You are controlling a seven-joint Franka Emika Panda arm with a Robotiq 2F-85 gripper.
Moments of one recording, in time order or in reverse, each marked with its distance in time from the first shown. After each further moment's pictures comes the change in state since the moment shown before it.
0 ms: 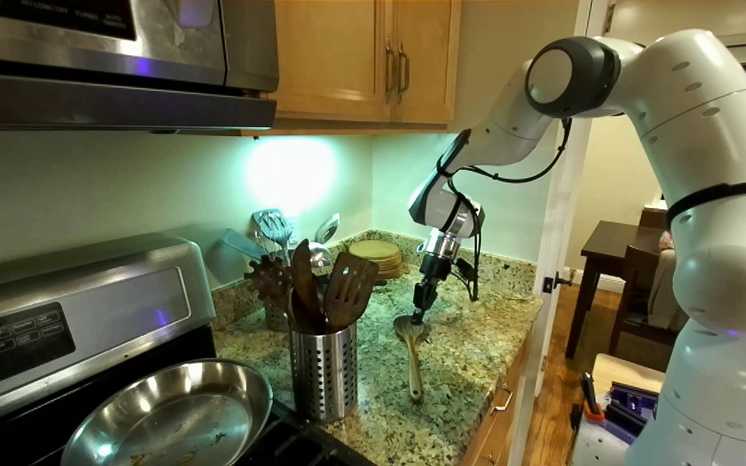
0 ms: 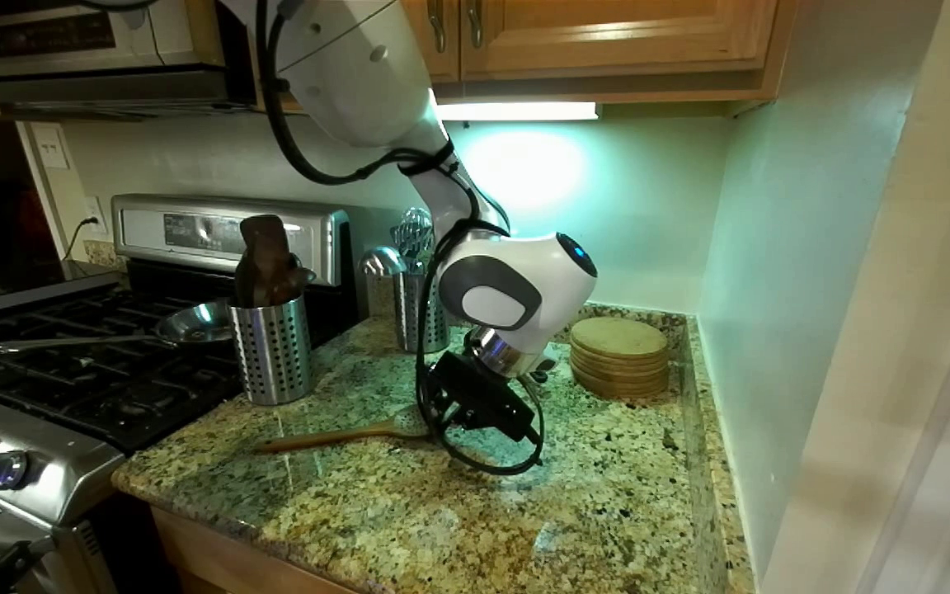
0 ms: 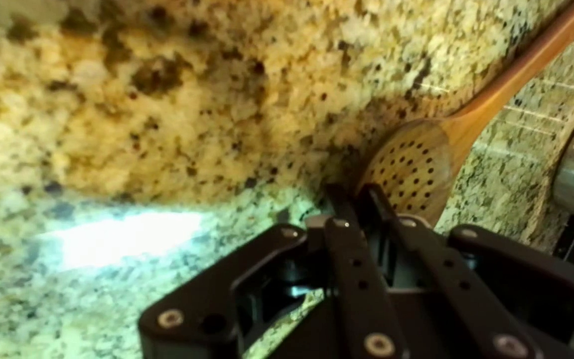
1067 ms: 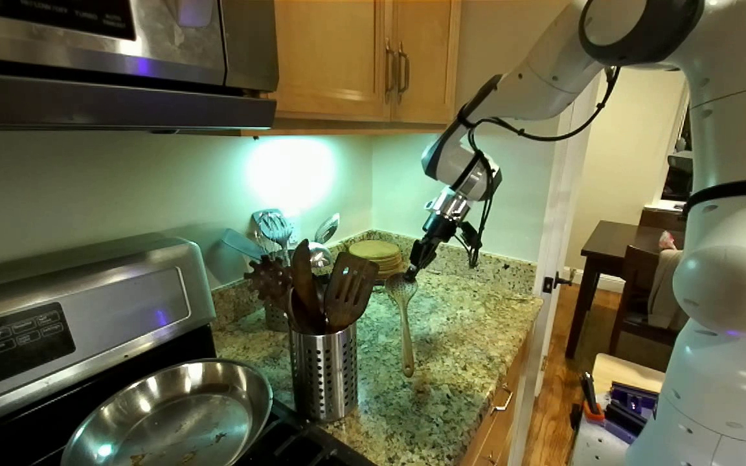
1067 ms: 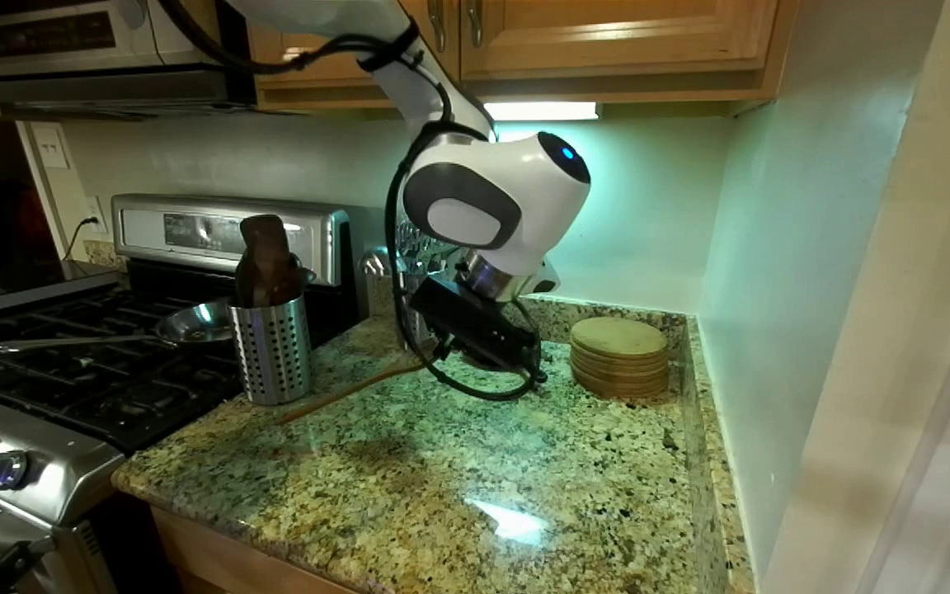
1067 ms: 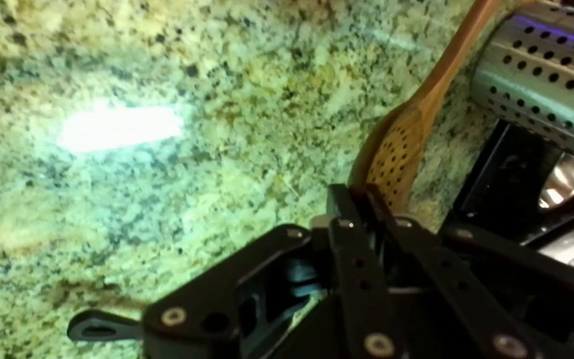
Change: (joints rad) arm 0.001 -0.290 -0.003 -0.151 0.139 0.028 -0.047
